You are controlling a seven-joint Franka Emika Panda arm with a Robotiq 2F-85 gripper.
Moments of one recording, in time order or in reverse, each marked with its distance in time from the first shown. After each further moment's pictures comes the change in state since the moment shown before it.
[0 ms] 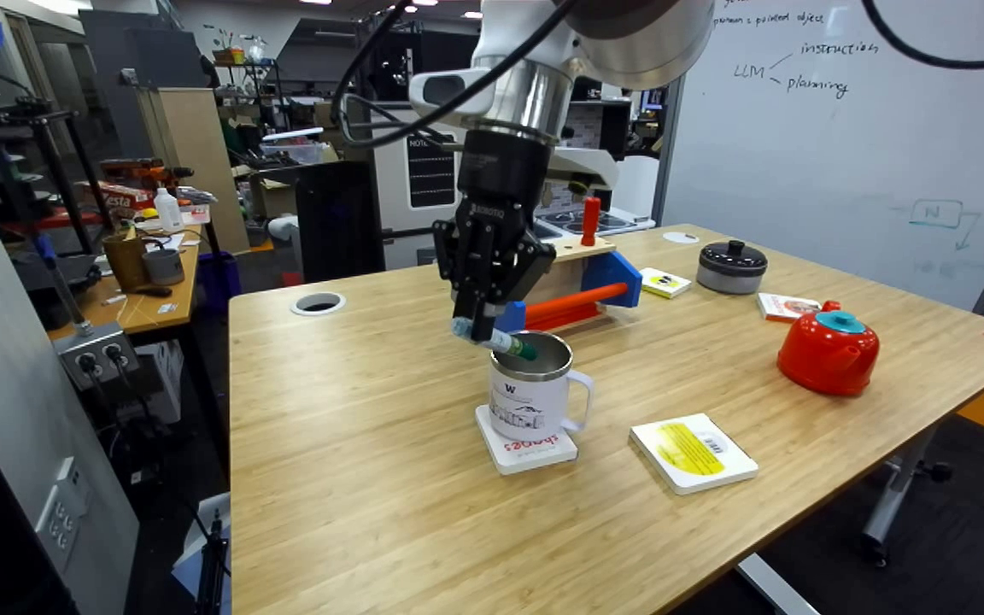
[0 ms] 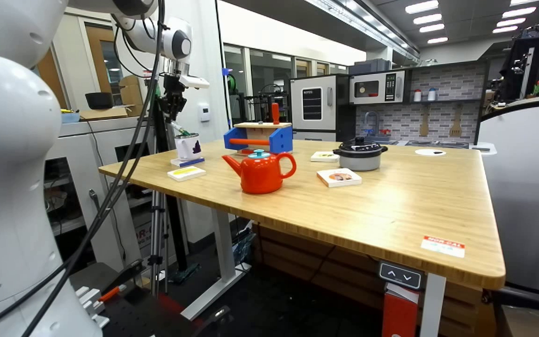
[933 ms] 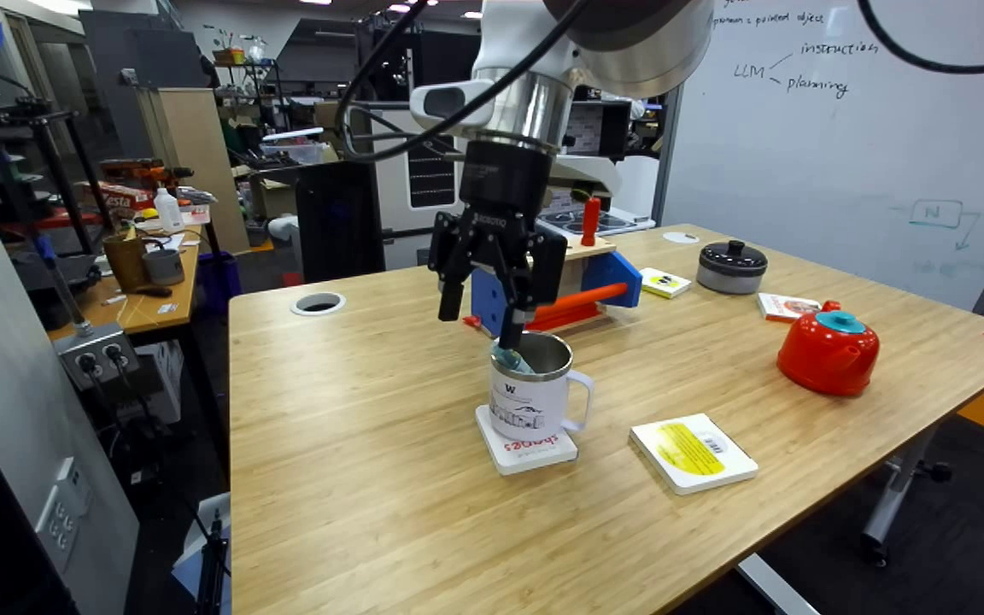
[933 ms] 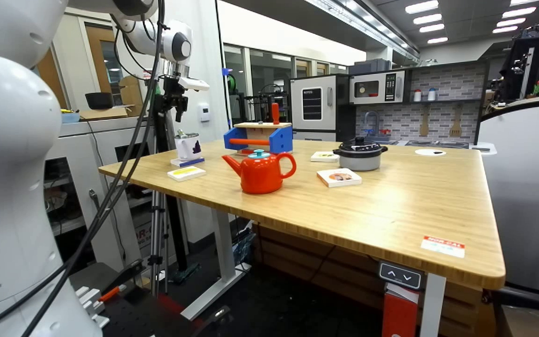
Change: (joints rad) arm 0.001 0.000 -0.002 -0.014 -0.001 0.000 0.020
